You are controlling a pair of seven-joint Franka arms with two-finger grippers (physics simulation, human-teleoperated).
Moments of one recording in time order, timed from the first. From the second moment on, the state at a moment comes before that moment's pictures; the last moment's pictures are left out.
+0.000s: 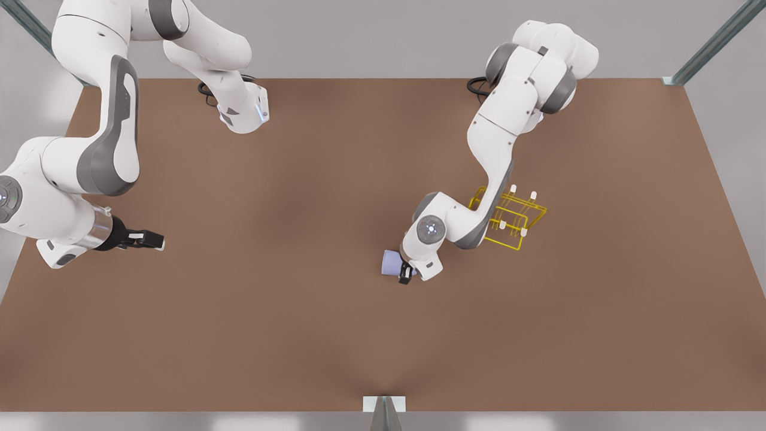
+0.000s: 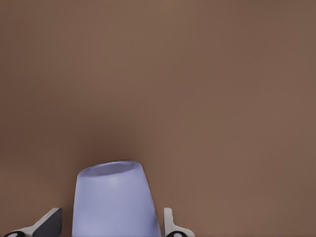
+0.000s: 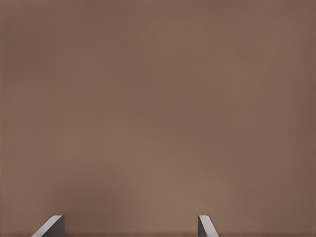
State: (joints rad) left arm -0.57 0.86 -0.07 -1.43 -0.09 2.35 -1.90; right arm -0.10 0.32 0.05 -1.41 0.03 1.63 -0.01
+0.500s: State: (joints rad) left arm -0.59 0.89 -0.07 -1.43 -0.15 2.38 -1.88; right arm -0.10 0.32 0.05 -1.41 0.03 1.63 -0.01
